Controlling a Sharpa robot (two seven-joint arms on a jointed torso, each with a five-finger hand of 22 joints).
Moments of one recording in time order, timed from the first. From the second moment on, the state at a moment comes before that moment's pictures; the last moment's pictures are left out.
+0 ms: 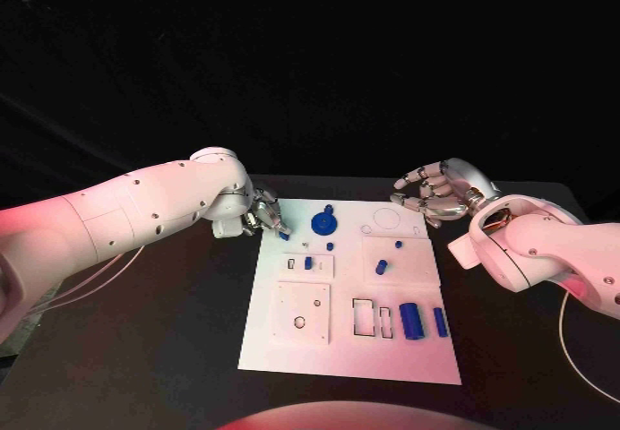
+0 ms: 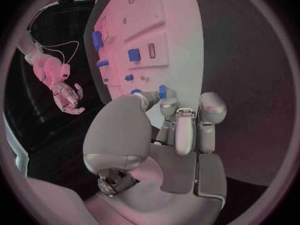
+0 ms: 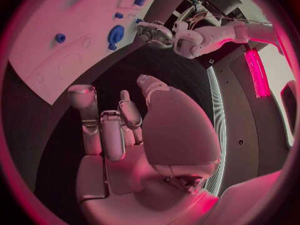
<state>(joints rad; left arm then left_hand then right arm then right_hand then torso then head) 1.31 -0.57 -0.06 1.14 -0.92 0.34 -0.53 1.28 -0.11 0.60 0.28 0.18 0.78 0.08 0.77 0.67 1.22 0.01 1.23 0.89 1.46 -0.06 1.49 1.31 0.11 1.27 0.05 1.27 0.99 1.31 -0.97 -0.16 1.71 -0.79 -0.61 -0.08 1.36 -0.21 0.29 0.29 0.33 0.88 0.15 0.22 0.49 1.29 0.07 1.24 1.21 1.46 0.00 1.48 1.31 0.13 1.29 0.09 0.92 1.08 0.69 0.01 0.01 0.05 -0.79</state>
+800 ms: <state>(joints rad) 1.29 -0.75 -0.05 1.45 -0.89 0.20 -0.49 1.20 -0.17 0.73 0.20 0.20 0.80 0.07 0.79 0.69 1.26 -0.01 1.24 0.91 1.46 -0.06 1.50 1.31 0.11 1.29 0.05 1.31 1.04 1.31 -0.97 -0.16 1.70 -0.79 -0.62 -0.07 1.36 -0.21 0.29 0.29 0.33 0.88 0.15 0.22 0.49 1.29 0.07 1.24 1.21 1.46 0.00 1.48 1.31 0.13 1.29 0.09 0.92 1.08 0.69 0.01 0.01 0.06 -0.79</state>
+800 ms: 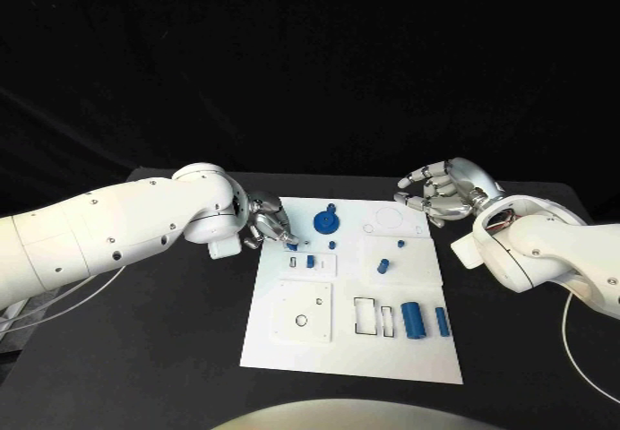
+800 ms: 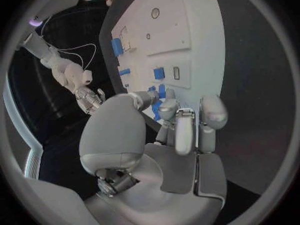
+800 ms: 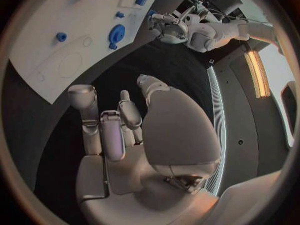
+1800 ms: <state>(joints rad) 1.24 -0.73 -0.06 1.47 -1.03 0.19 -0.53 1.13 -0.19 0.75 0.20 0.29 0.82 0.06 0.81 0.70 1.29 -0.01 1.24 0.93 1.46 -0.07 1.50 1.31 0.11 1.30 0.04 1.32 1.06 1.30 -0.97 -0.16 1.70 -0.79 -0.62 -0.06 1.36 -0.21 0.29 0.29 0.33 0.88 0.15 0.22 0.49 1.29 0.07 1.24 1.21 1.46 0.00 1.48 1.31 0.13 1.29 0.09 0.92 1.08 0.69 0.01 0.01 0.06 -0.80</state>
